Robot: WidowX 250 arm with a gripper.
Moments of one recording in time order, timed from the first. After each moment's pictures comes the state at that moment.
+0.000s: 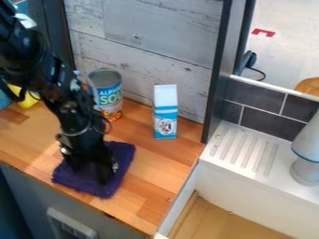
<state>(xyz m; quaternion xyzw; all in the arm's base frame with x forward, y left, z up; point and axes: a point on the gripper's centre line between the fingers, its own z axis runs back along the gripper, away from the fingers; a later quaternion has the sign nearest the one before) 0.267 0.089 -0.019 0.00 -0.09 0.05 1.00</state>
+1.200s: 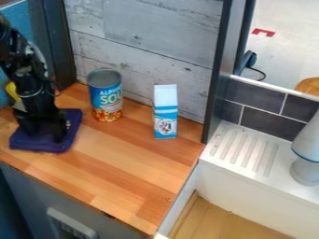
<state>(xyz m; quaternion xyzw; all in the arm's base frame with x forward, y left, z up) 0.279 0.216 -0.016 0.05 -0.07 0.16 0.98</state>
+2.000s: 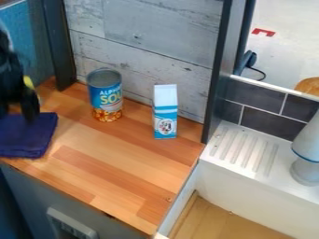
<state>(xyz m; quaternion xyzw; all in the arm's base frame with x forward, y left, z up) 0.262 0.227 0.047 0.05 -0.12 0.20 0.97</state>
